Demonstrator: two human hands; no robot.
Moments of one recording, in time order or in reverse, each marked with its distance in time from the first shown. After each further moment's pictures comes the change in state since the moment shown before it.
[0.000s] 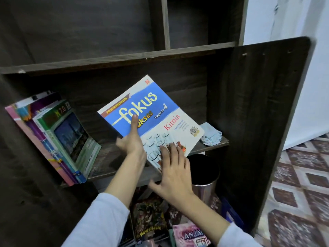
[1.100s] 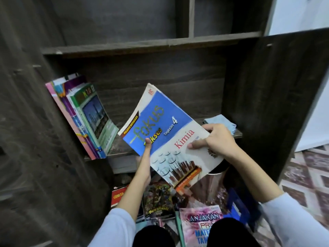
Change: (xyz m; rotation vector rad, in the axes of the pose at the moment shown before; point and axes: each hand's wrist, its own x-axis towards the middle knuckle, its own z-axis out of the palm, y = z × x) left_hand 0.010 -0.061 -0.115 0.284 -0.292 -0.193; right_hand 0.045 0.056 -0.088 0.636 -0.453 0.319
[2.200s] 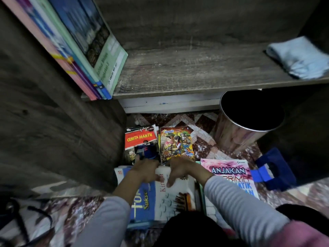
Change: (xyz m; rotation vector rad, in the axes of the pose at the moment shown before) left_hand 0.068 -0.142 -0.160 1.862 -0.760 -0.174; right_hand 0.021 0.139 0.309 -0.561 -1.150 0.081
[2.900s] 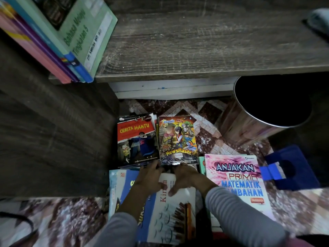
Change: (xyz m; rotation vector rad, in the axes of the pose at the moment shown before) left_hand 0.054 -0.006 0.074 -0.004 0.052 0.017; right_hand 0.066 0.049 0.058 0.096 -0.080 0.038
